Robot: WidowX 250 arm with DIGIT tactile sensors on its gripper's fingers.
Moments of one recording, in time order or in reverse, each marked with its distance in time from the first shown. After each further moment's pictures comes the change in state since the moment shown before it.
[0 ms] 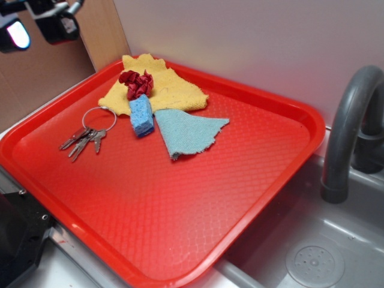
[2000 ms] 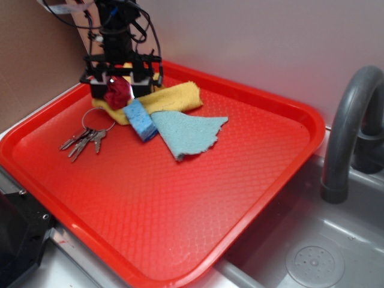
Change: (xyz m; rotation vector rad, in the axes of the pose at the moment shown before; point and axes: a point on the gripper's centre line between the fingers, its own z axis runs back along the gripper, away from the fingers) arm 0.081 -0.039 -0.120 0.275 -0.018 0.041
